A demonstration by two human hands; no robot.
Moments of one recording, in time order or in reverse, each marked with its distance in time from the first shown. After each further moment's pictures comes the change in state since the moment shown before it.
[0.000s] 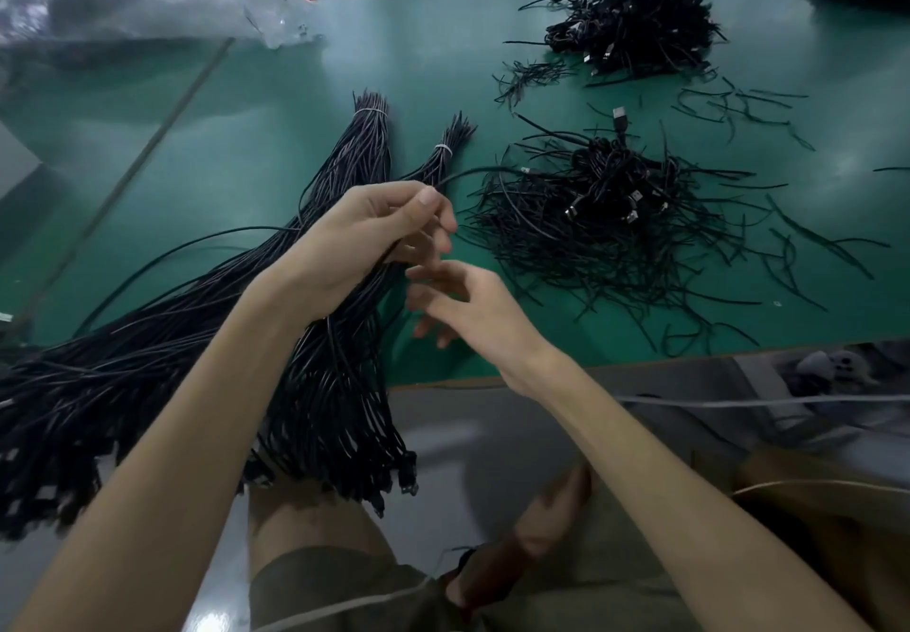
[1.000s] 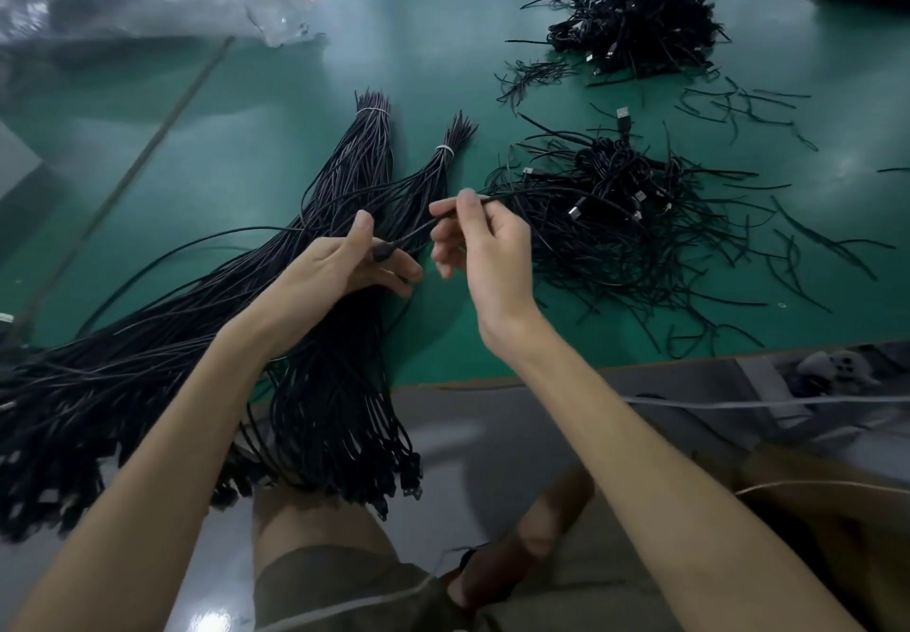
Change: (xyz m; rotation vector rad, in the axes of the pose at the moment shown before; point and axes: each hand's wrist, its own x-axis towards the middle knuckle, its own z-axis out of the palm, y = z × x) left_hand -0.029 -0.038 -0.025 0.128 0.129 -0.143; right_hand 0.028 -0.023 0.010 0.298 0.398 -0.247
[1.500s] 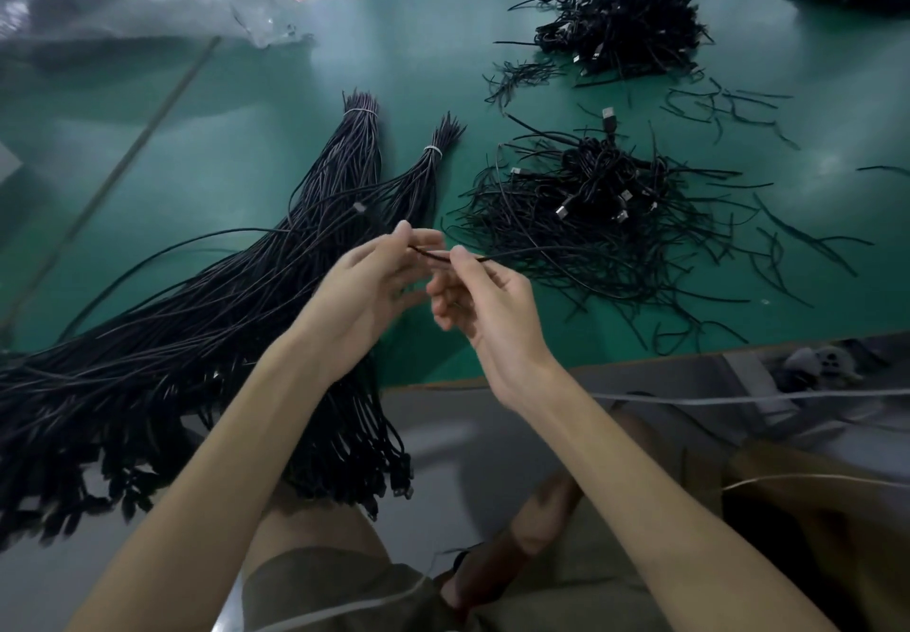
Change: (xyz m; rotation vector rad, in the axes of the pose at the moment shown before) left_hand 0.005 0.001 0.051 -0.534 0.034 -0.017; right_hand -0.038 0.003 -0.025 0.154 -0.079 0.262
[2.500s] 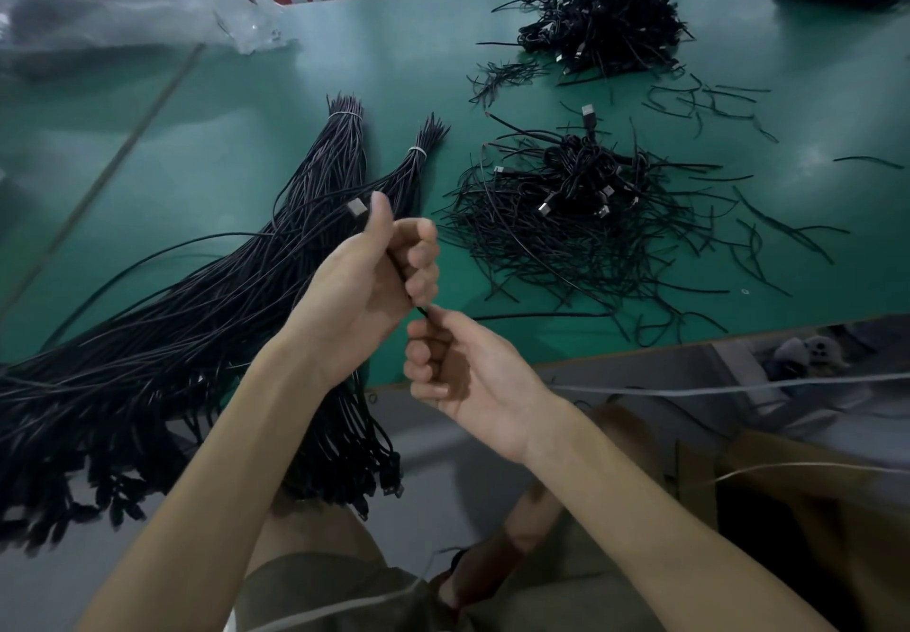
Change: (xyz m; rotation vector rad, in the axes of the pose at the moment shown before) left_hand -0.010 0.018 0.032 -0.240 -0.145 -0.010; right_hand -0.036 0.002 -0.007 0.283 -0.165 0.521
